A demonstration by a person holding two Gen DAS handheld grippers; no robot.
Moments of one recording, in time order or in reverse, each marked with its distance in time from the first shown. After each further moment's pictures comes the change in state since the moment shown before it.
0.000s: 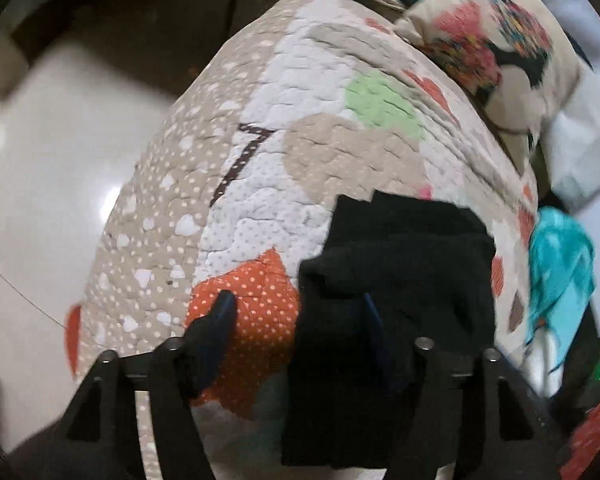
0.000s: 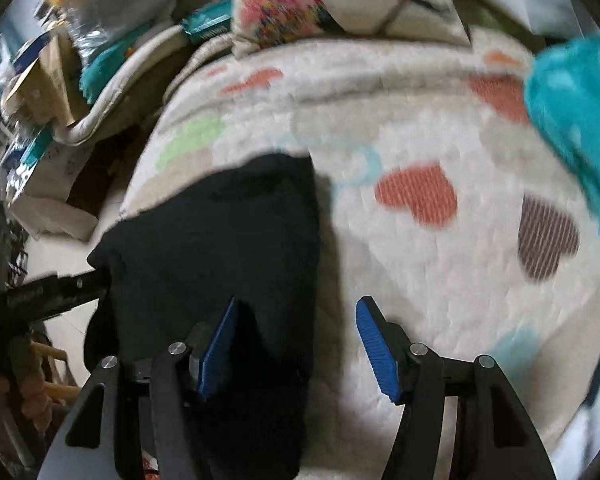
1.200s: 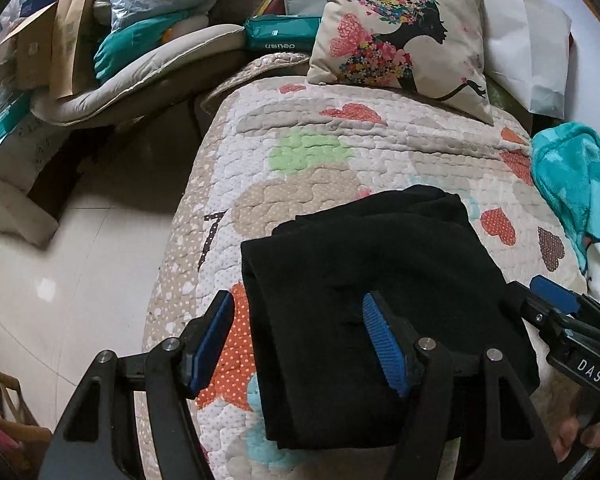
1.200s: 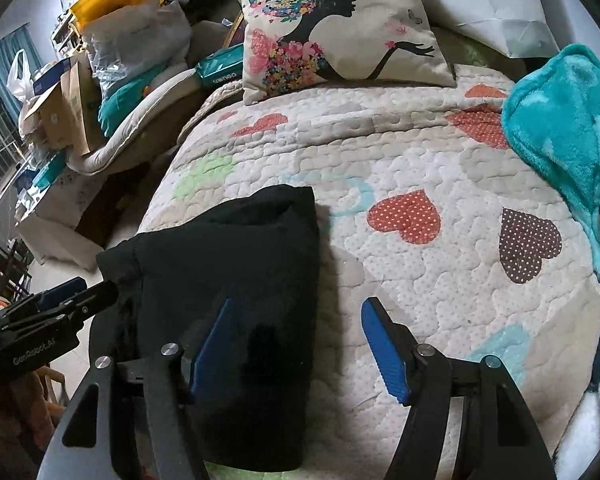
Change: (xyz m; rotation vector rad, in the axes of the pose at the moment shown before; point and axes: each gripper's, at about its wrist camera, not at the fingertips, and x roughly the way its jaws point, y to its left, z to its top) left arm -0.035 -0.089 -0.063 0.447 -0.308 0.269; right arm -0.034 0.012 -0.018 -0.074 -0.207 -0.014
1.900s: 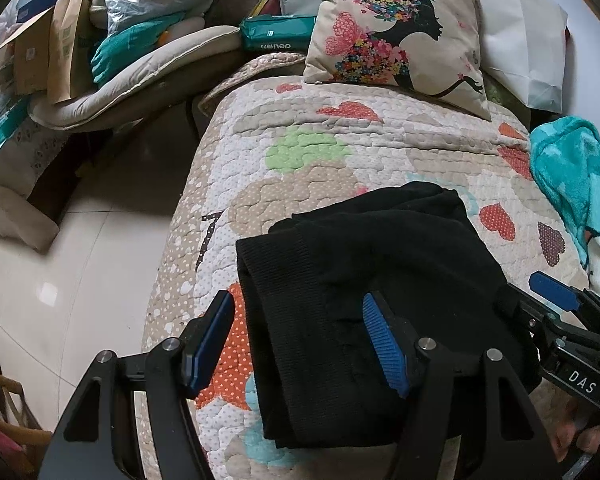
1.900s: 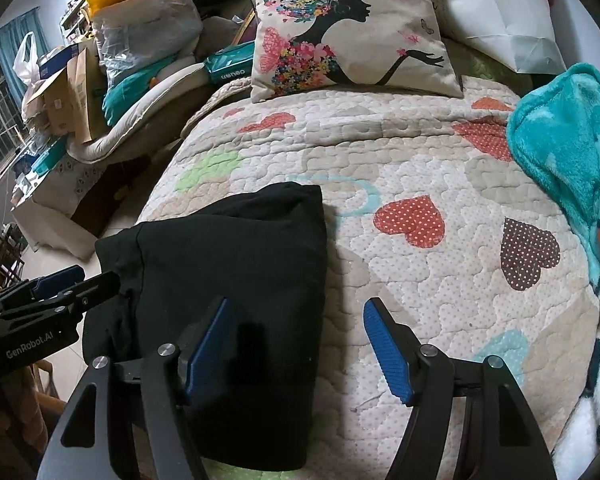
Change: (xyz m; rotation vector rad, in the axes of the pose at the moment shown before) left arm 0.000 -0.004 -0.001 0.013 0.000 0.003; right arm 0.001 0.008 -0.003 -0.052 -0.010 -0.021
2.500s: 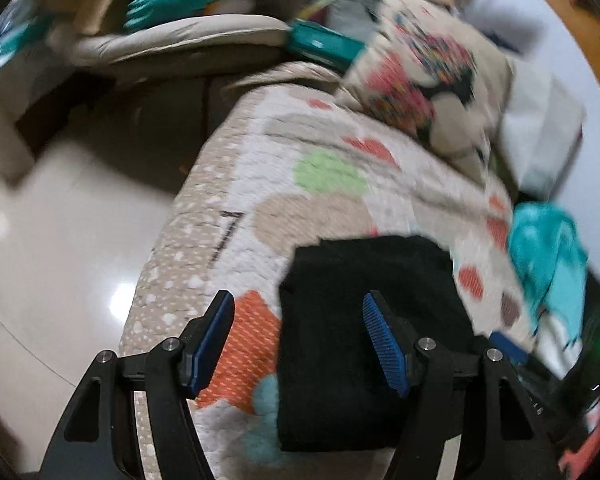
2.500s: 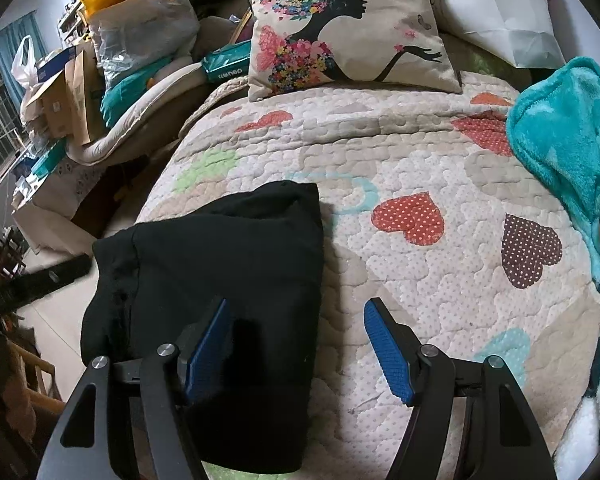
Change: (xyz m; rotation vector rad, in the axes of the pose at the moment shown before) left arm -0.005 0.075 0.007 -0.299 -0.025 -0.202; right arm 0.002 -0.006 0.000 0.027 0.000 0.010
